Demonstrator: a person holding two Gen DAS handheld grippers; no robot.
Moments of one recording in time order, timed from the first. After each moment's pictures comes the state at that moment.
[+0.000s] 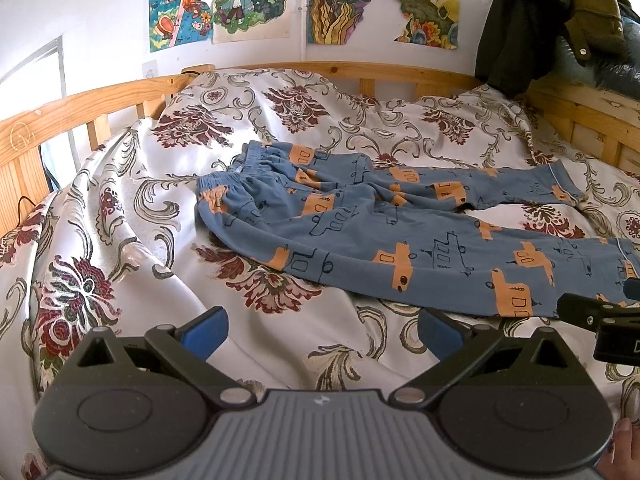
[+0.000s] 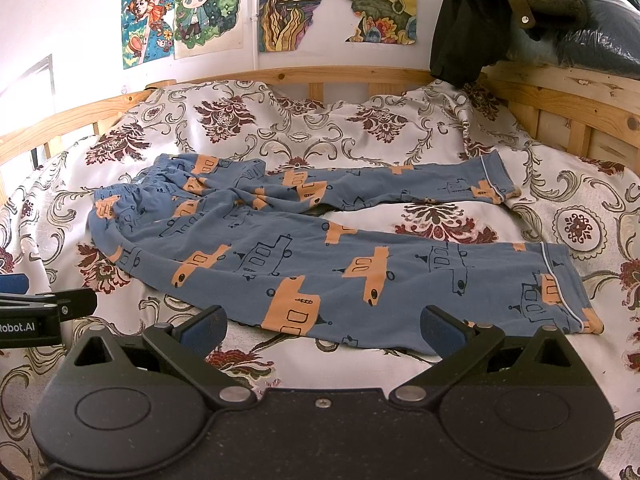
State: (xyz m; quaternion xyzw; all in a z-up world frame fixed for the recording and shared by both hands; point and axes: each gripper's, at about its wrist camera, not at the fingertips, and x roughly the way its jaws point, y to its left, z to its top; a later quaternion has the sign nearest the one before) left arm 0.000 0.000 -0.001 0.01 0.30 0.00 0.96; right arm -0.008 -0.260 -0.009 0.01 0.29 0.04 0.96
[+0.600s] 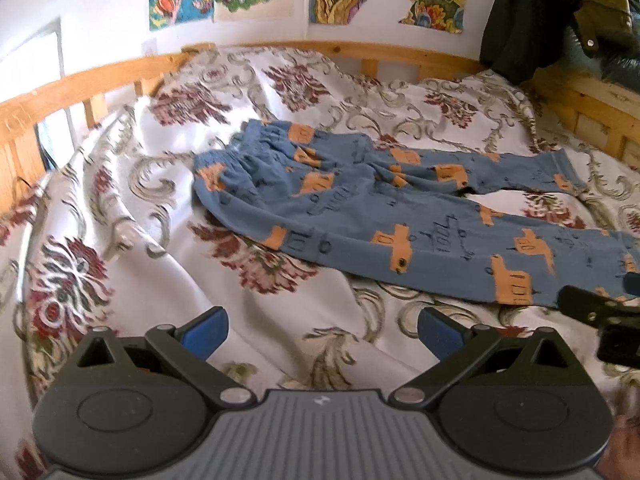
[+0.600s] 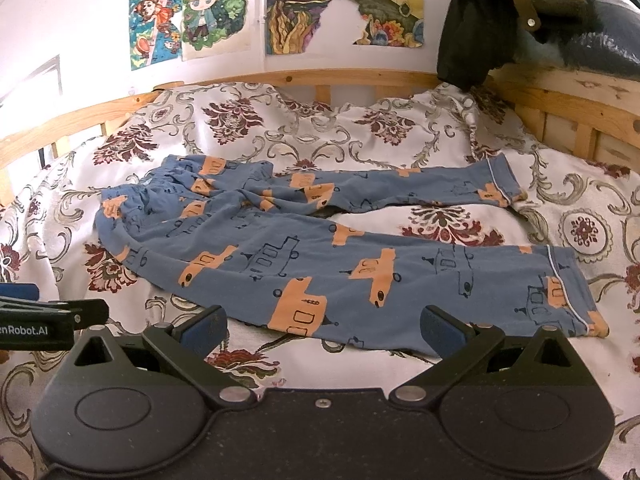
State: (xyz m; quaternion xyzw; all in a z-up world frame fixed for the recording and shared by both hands) left arm 0.006 0.006 -0.013 -0.01 0.33 -0.01 0.94; right arm -0.010 -0.259 -0.007 0.01 0.29 0.06 0.96
